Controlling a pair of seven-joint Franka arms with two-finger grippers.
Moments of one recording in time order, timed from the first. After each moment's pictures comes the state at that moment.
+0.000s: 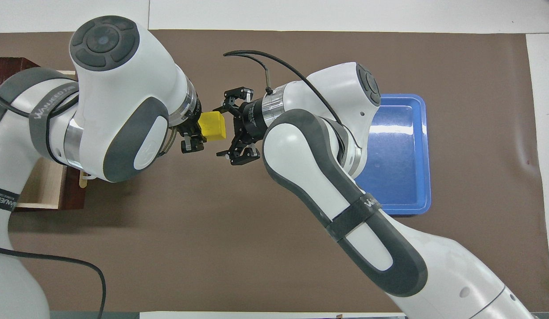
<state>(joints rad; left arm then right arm) -0.44 0.26 -0.05 -1.50 -0.03 1.77 -2.11 0.51 0.47 0.06 -1.49 0.94 2.19 1.53</state>
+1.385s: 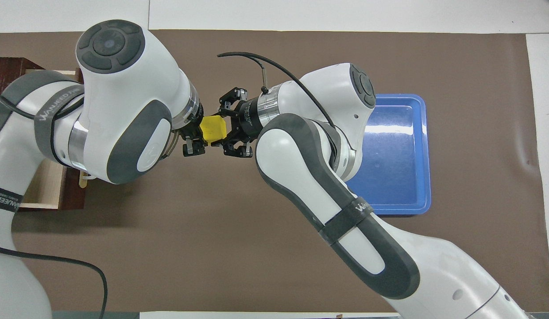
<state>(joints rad) -0.44 0.26 -0.05 -1.52 -0.03 1.76 -2.11 0.51 0.48 0.05 -1.48 0.90 2.22 1.56</state>
